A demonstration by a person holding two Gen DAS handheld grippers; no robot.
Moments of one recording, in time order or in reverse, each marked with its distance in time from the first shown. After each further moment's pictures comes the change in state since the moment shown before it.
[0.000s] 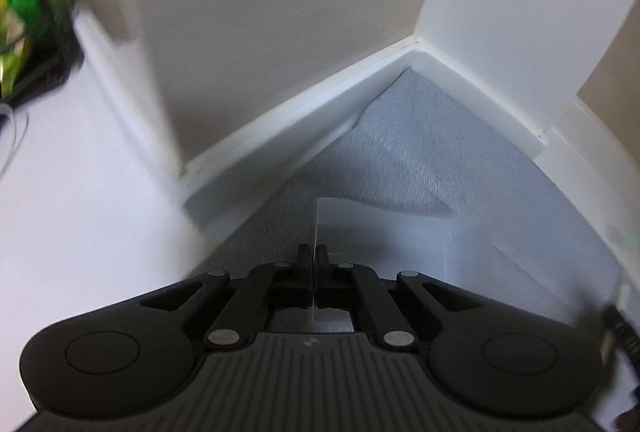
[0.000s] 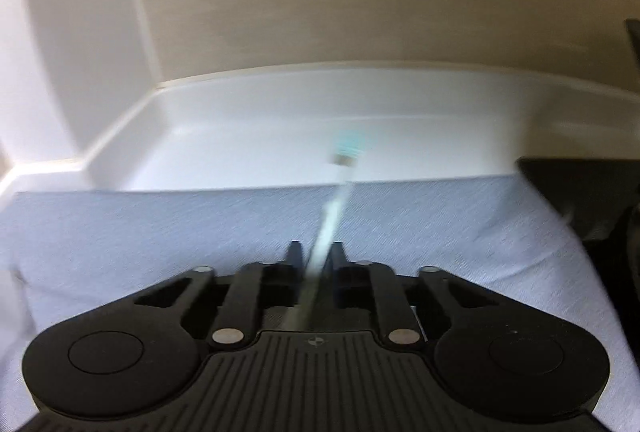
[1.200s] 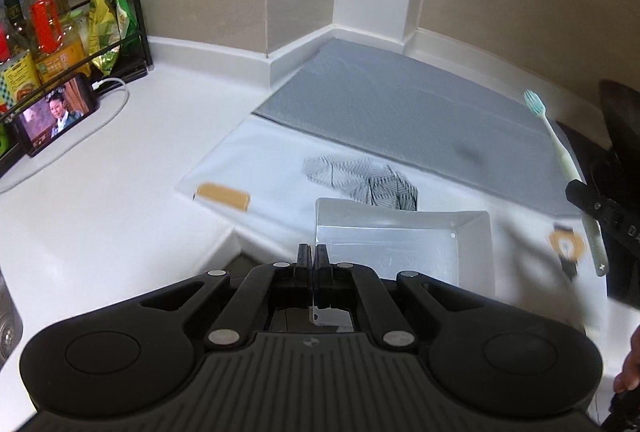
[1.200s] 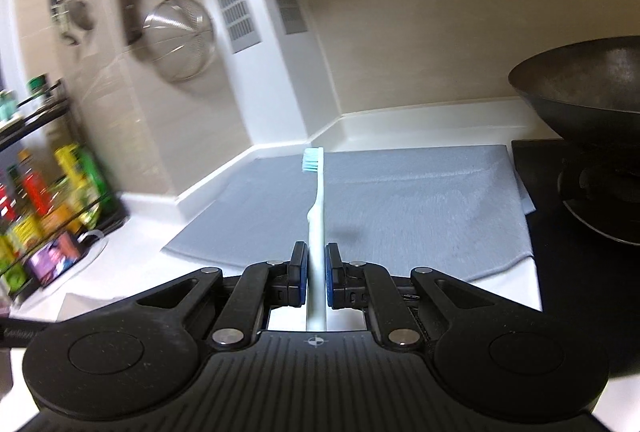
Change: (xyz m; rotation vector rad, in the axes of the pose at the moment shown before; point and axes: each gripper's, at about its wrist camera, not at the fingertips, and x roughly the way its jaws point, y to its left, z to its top) left arm -0.230 0.094 -0.278 0.273 -0.217 -0.114; right arm -0.300 -0.073 -0.152 -0.088 -0.177 0.468
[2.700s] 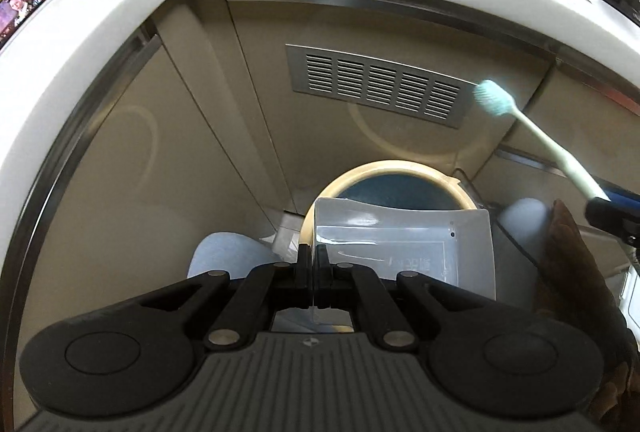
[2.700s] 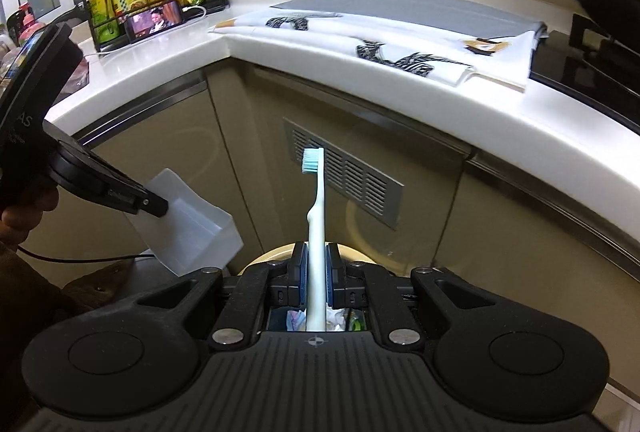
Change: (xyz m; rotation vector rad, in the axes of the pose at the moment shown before) left arm 0.009 -0.019 -0.214 0.234 0.303 -0.010; right arm -0.145 -0.025 -0.194 -0.320 0.359 0.148
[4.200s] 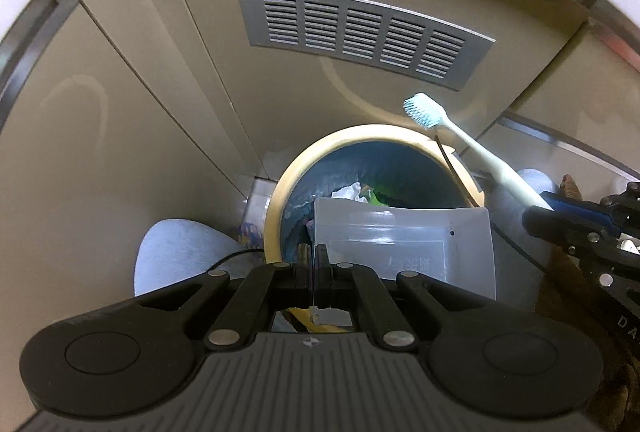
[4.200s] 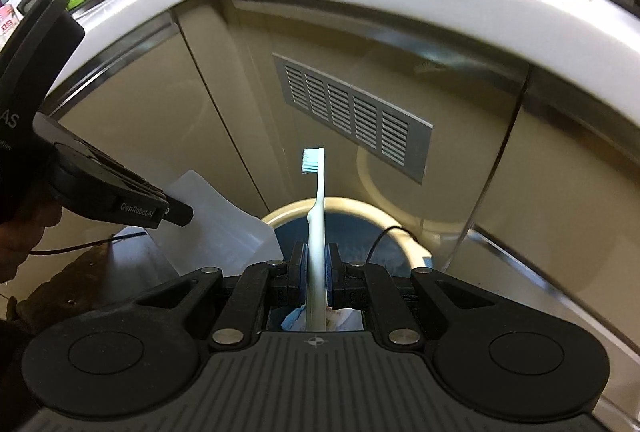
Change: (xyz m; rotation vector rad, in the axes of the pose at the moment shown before) left arm 0.079 -0.015 0.021 0.033 0.154 -0.066; right arm 0.088 -0.014 0.001 0.081 0.190 0.031
